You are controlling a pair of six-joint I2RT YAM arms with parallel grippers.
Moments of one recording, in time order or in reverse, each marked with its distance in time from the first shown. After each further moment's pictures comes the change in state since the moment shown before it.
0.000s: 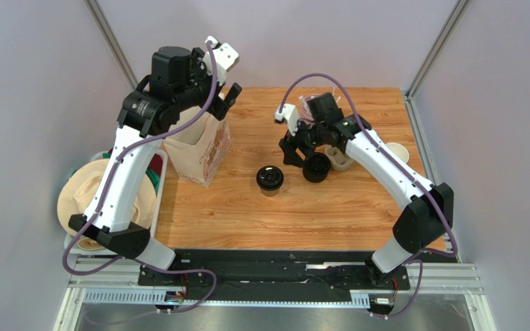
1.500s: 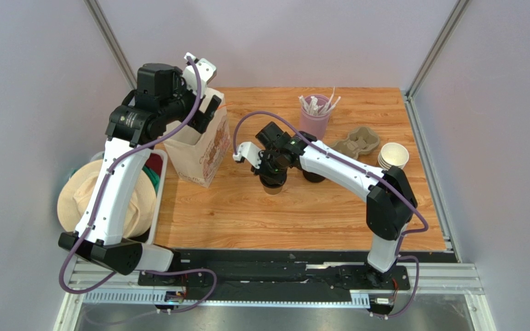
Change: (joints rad) left arm 0.148 -0.133 -0.233 -0.017 -0.021 -0.025; right arm 0.295 0.221 0.024 -0.045 0.267 -0.031
